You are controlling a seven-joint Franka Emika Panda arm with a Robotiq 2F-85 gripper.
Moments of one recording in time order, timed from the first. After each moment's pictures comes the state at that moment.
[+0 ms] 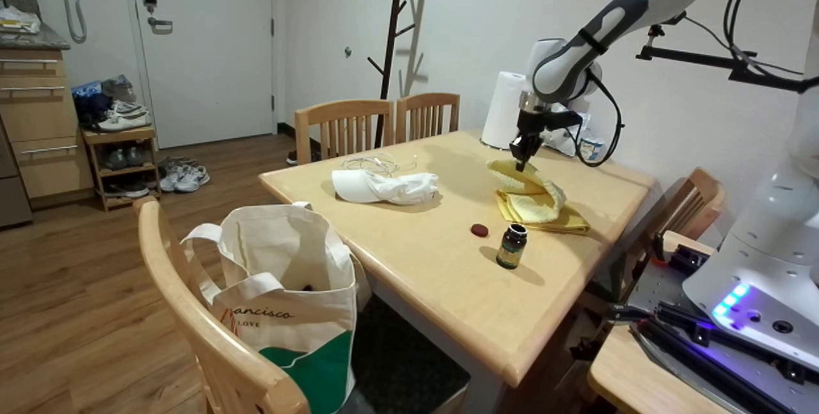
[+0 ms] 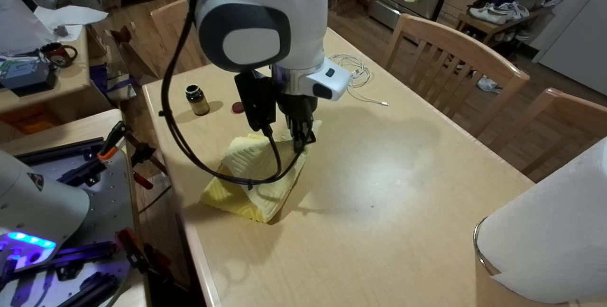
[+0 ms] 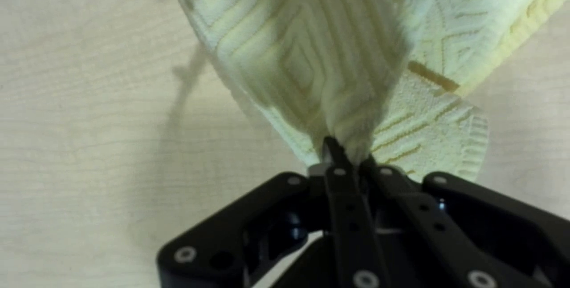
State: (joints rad) arm -0.09 0.31 -0.13 -2.29 -0.07 2.55 0.01
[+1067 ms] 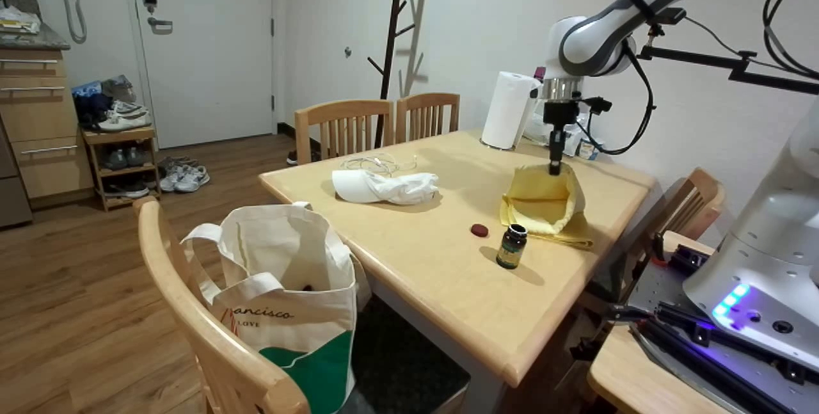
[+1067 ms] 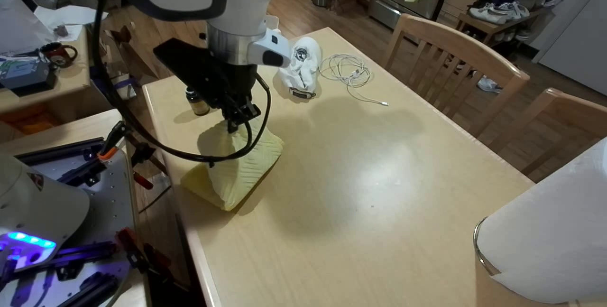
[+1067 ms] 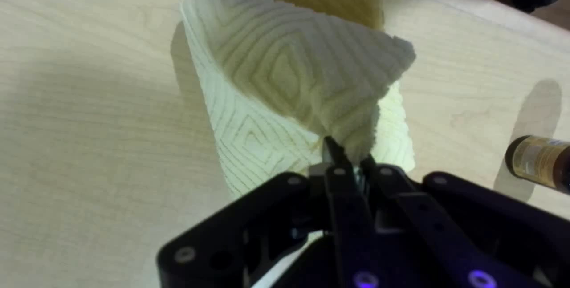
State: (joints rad) arm -0.08 0.01 -0.04 -2.49 0.02 2.23 -0.47
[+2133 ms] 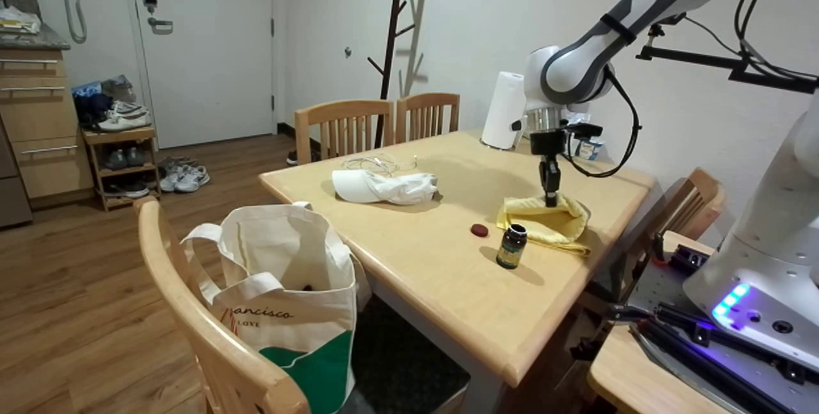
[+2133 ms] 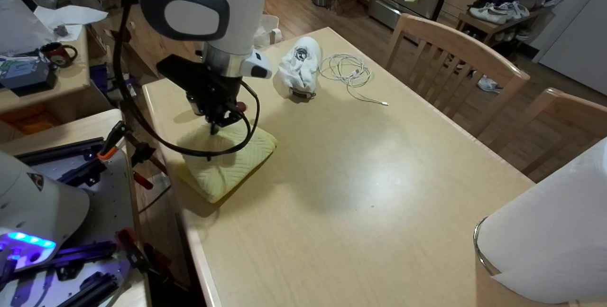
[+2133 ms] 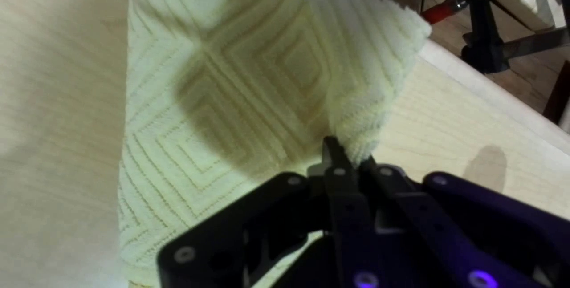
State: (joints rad) arm -0.01 0.15 0.04 -2.49 0.07 2.24 -0.56
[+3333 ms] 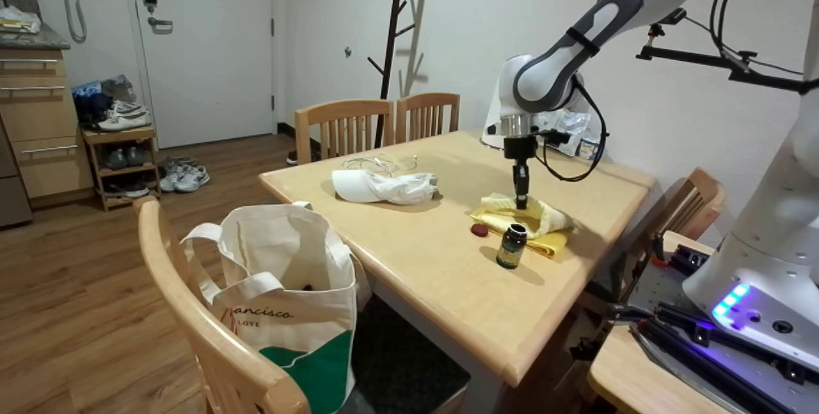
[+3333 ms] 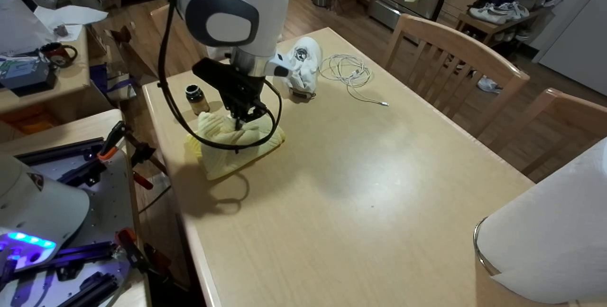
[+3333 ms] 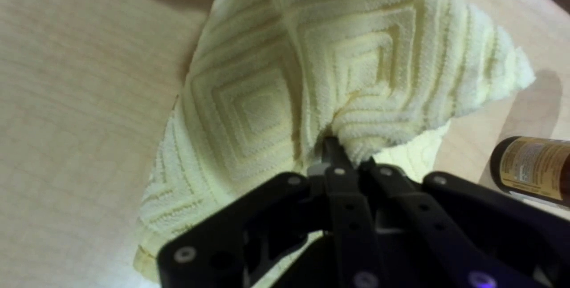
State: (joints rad) arm -0.01 0.32 0.07 -2.33 0.06 2.28 -0.51
